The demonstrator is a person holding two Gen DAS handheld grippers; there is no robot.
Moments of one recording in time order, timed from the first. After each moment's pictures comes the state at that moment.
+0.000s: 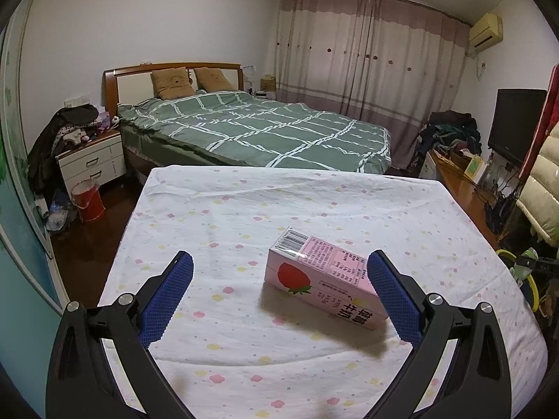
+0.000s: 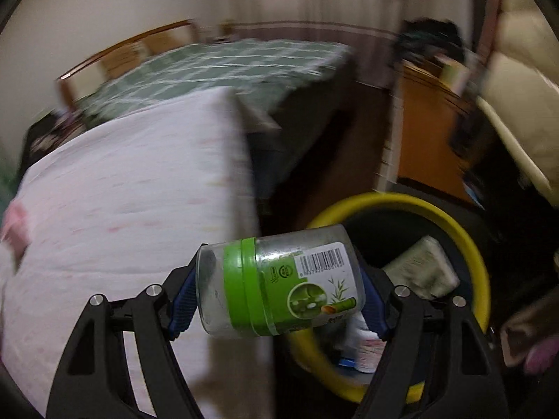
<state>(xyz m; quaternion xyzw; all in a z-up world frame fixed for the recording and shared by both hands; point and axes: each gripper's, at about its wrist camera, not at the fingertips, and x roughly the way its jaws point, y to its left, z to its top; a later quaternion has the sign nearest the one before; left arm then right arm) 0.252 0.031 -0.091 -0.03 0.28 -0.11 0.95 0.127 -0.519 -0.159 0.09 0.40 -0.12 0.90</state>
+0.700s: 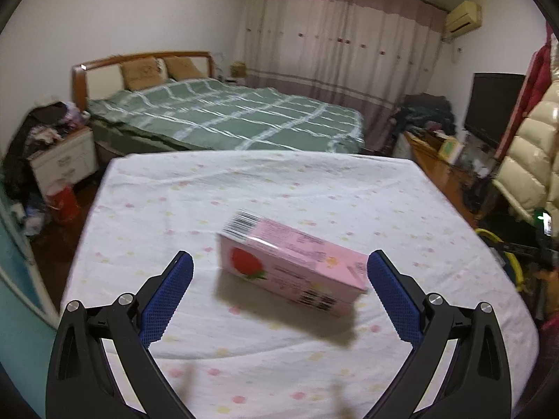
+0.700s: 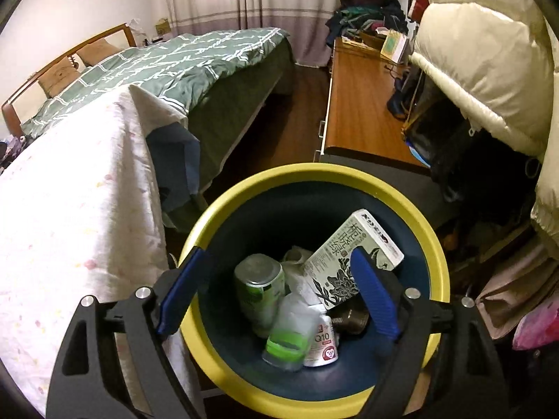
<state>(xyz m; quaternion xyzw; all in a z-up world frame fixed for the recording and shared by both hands) 0.255 0.007 -0.100 -0.02 0.31 -0.19 0.93 0.113 -0.578 -0.185 0.11 0.42 -0.22 0.88</state>
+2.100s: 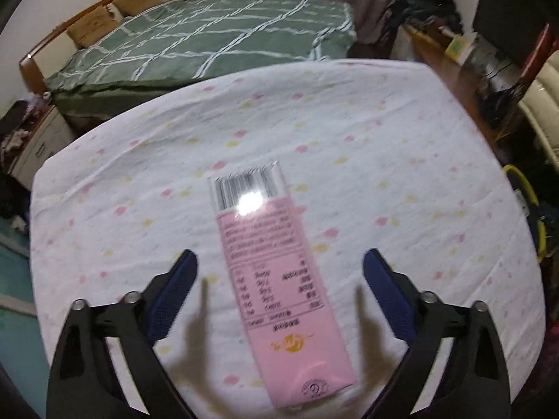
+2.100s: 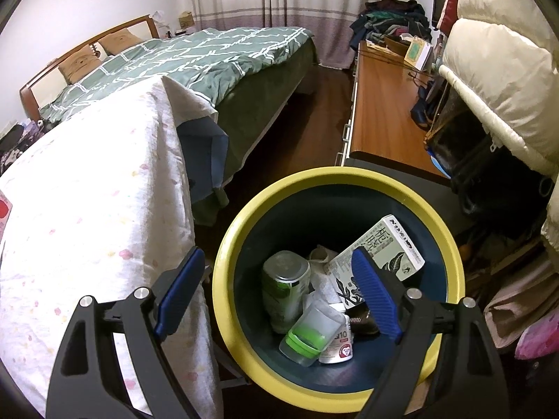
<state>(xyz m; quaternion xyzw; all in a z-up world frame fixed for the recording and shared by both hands) 0.378 -0.115 -0.136 0.11 0.51 -0.18 0.83 0.118 -0.557 -0.177 0.10 0.42 -0.18 0.88</state>
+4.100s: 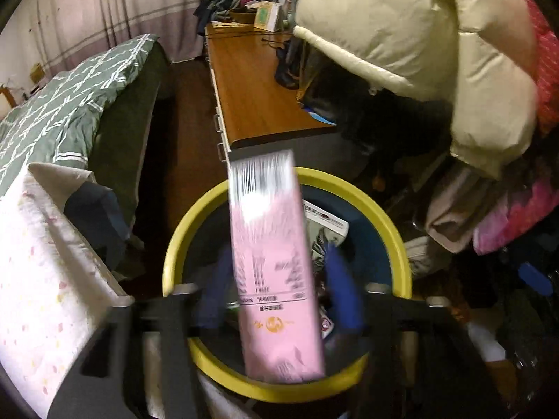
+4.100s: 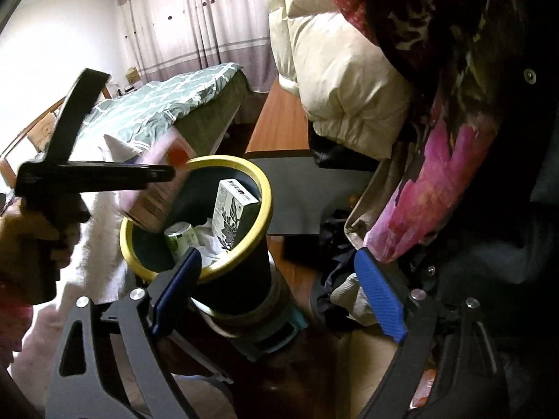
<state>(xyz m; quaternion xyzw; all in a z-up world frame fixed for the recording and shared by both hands) 0.211 -0.597 -0.147 0.21 0.42 -0.45 0.76 -0.093 -0.632 -0.154 0.17 0.34 -0.28 0.88</state>
